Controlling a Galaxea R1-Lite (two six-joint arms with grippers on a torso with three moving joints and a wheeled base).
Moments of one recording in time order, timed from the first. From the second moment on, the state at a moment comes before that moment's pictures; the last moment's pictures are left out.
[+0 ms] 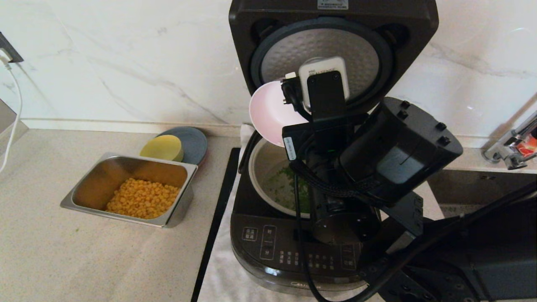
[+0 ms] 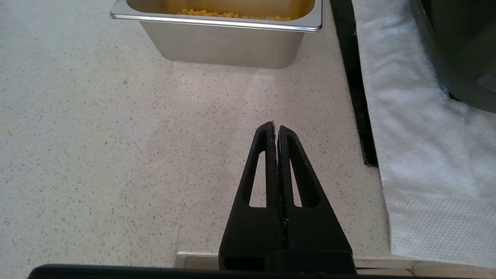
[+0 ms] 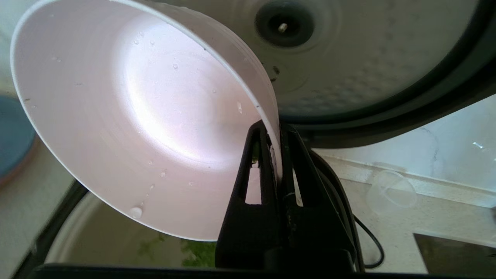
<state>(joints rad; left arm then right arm) -0.02 0.00 -0.02 0.06 -0.03 0.08 0.98 1.95 -1.19 -1.24 -0.99 -0.56</state>
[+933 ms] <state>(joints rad) -0.02 0.00 -0.02 0.05 -0.04 0.08 0.87 1.54 -1.36 0.21 -0.71 0.21</state>
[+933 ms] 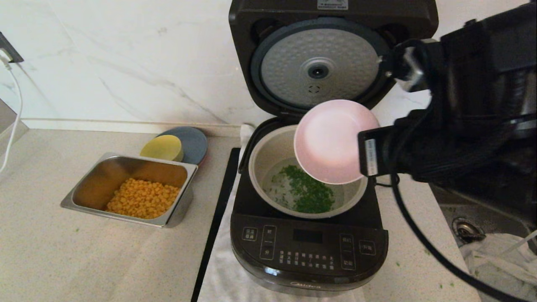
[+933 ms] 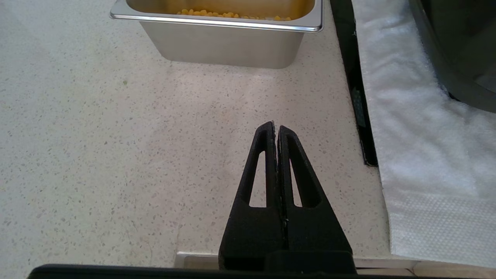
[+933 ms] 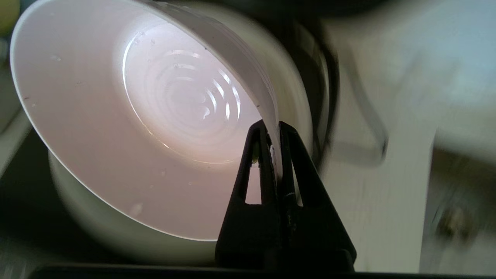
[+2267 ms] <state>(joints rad) -0.02 0.00 -0.02 0.05 -0.03 0.08 -0.18 1.47 -1.09 0.71 0.22 0.35</state>
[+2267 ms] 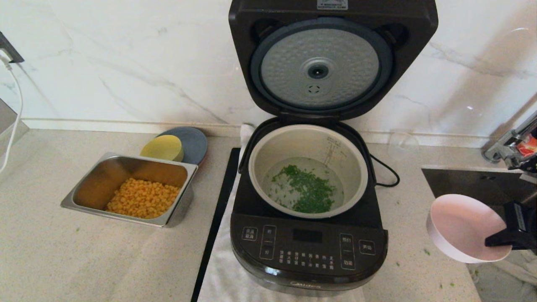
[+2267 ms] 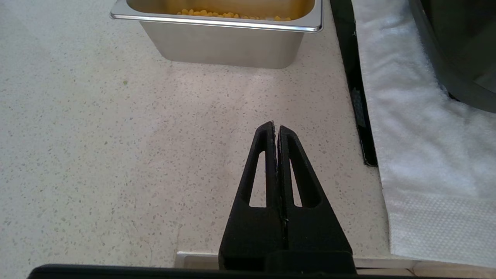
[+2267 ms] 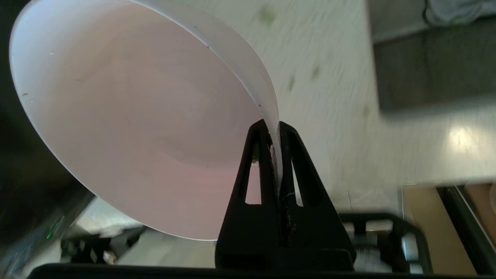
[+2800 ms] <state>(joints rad) -0.02 0.00 -0.02 0.06 -0.03 0.08 -0.27 1.71 -0.95 0.39 0.23 0.31</state>
